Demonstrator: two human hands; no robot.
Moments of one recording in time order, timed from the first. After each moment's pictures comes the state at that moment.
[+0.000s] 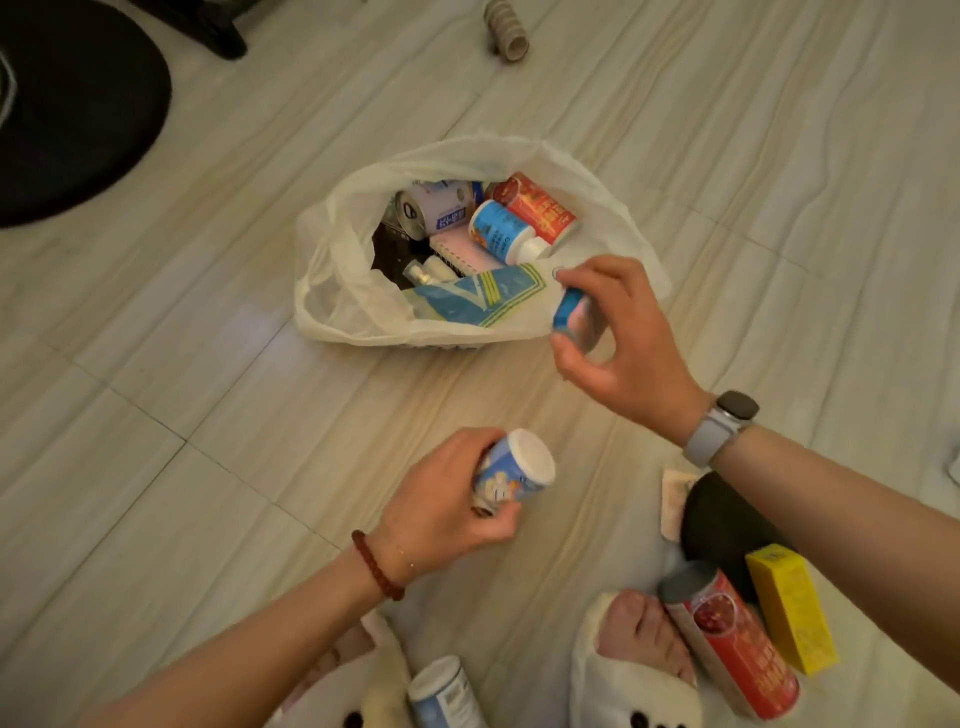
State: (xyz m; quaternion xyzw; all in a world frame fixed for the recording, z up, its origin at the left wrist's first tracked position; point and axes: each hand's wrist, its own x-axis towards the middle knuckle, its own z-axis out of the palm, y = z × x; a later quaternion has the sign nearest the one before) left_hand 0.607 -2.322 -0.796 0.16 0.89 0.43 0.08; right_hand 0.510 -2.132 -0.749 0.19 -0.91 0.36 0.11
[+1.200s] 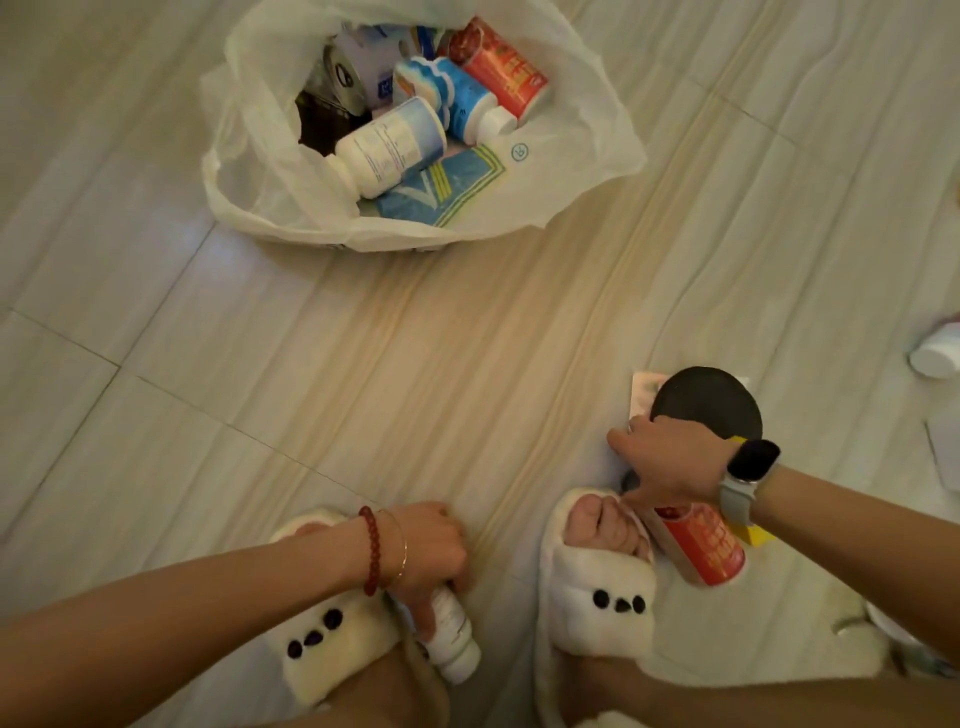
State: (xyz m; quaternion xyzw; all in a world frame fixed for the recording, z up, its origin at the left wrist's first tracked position) left_hand 0.672 -2.318 -0.839 0.58 0.64 0.03 0.50; right_hand 0.632 -2.062 -0.792 0.17 -0.84 -0.09 -0.51
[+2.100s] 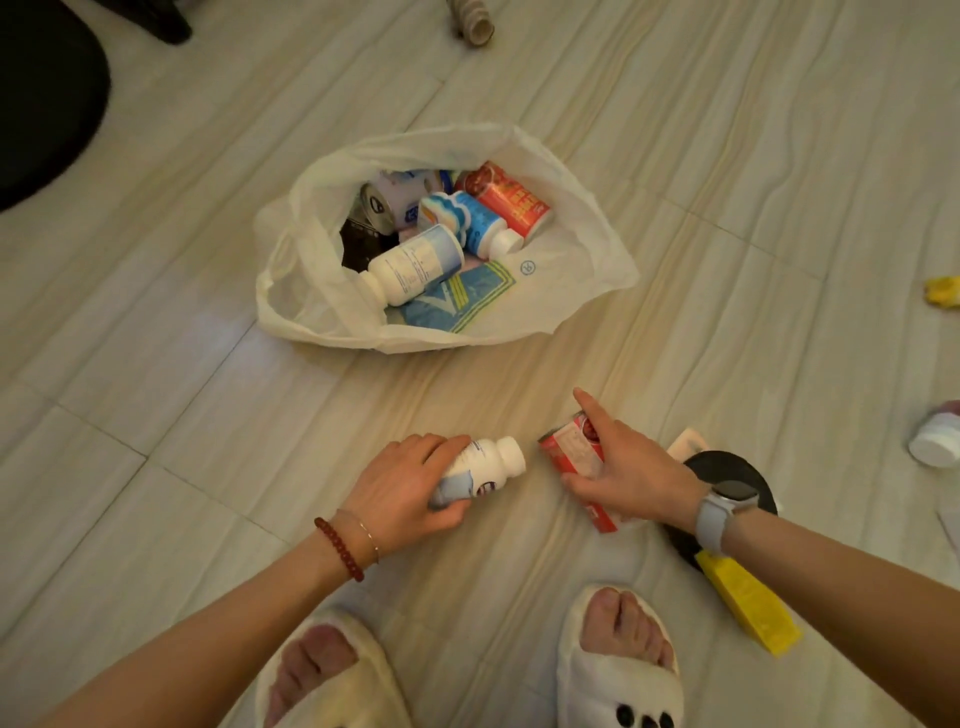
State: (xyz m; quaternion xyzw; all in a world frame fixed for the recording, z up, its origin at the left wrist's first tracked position) left_hand 0.591 -2.345 -0.835 0.27 0.93 0.22 0.12; right_hand 0.583 -2.092 -0.797 0.00 -0.92 0.20 -0.34
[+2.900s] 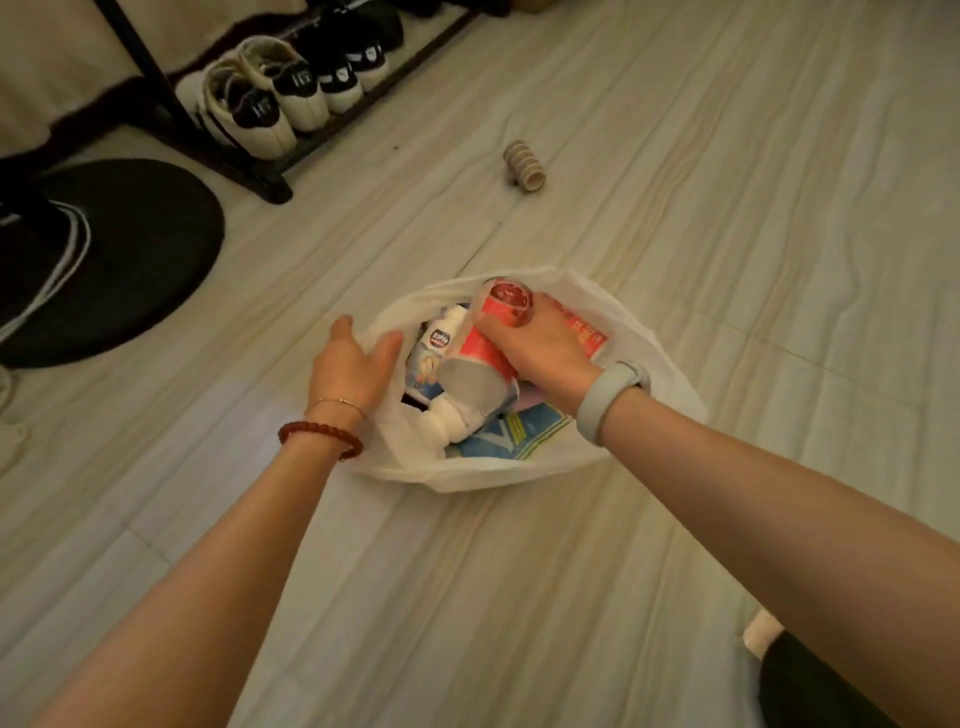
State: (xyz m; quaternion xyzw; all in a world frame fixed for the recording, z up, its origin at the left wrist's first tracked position) left_hand 0.394 -2.390 -0.749 -0.22 0.91 0.36 0.06; right_hand 0.372 -2.226 -0.744 -0.12 -0.84 0.51 -0.14
